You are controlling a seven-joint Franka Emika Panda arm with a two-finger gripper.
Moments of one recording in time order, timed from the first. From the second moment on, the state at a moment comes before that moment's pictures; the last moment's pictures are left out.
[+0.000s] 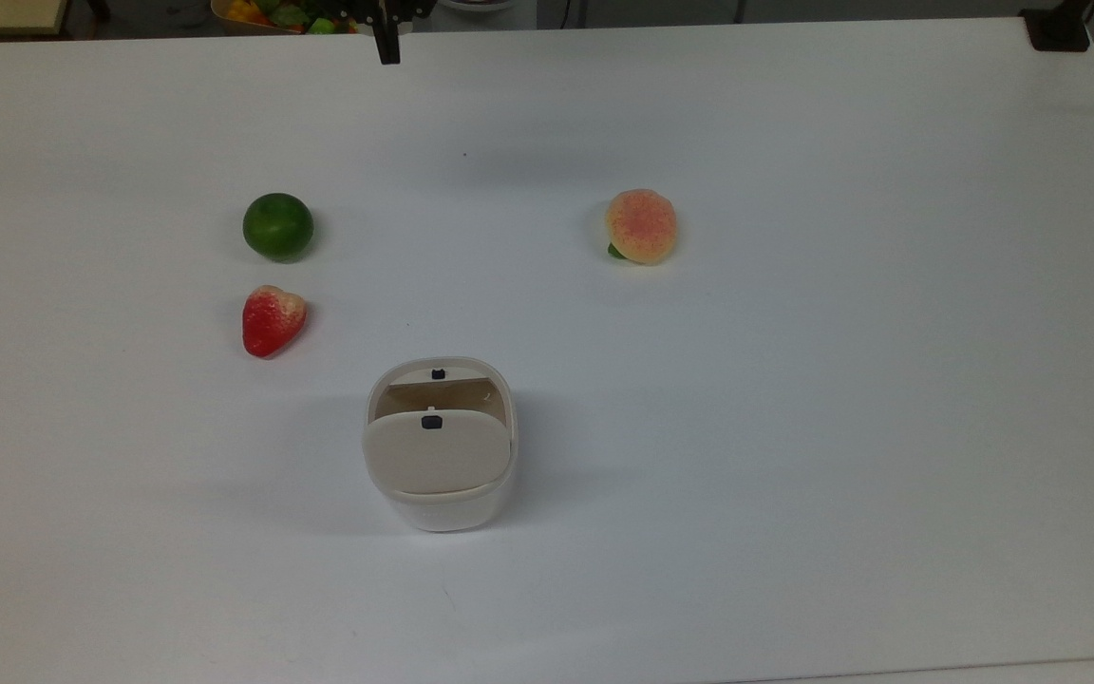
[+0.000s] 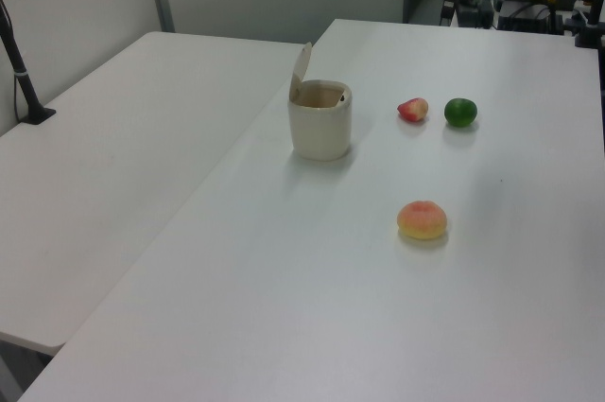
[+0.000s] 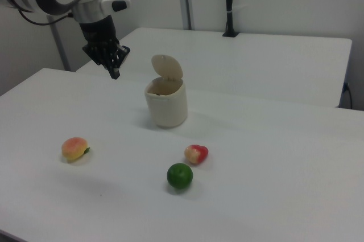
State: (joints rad) arm 0.14 -0.02 -0.13 -1.65 0.05 1.79 -0.13
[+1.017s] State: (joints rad) arm 0.13 0.00 -0.13 -1.65 0.05 1.98 -0.13
